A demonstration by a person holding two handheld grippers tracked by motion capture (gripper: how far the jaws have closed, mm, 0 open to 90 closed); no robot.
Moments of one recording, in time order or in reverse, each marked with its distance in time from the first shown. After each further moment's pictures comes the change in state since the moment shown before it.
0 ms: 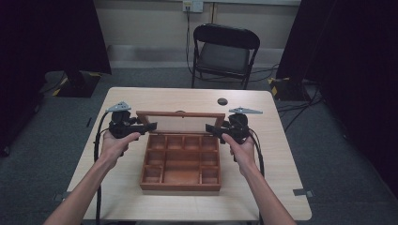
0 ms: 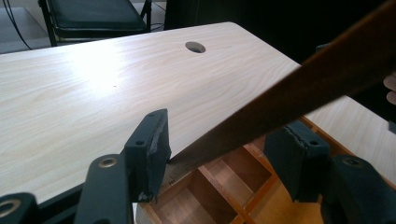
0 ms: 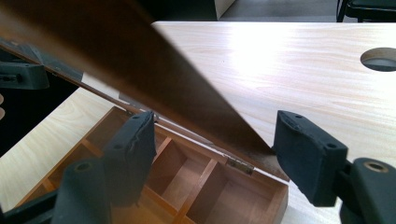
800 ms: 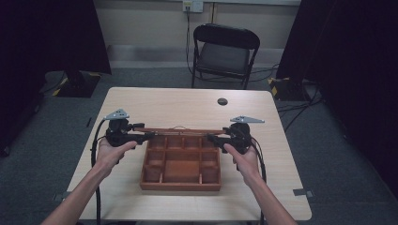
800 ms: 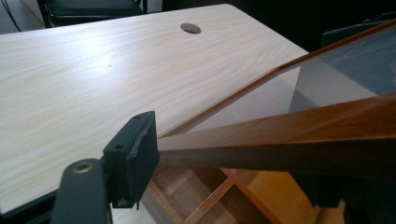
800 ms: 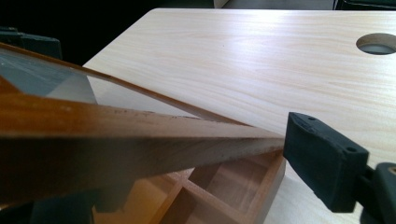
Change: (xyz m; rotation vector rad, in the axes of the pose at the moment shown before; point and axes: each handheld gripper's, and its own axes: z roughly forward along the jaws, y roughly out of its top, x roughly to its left) left arm -0.009 -0.017 -0.013 0.047 0.003 0.015; right arm 0.007 -0.022 -0.014 0.016 -0.020 -0.033
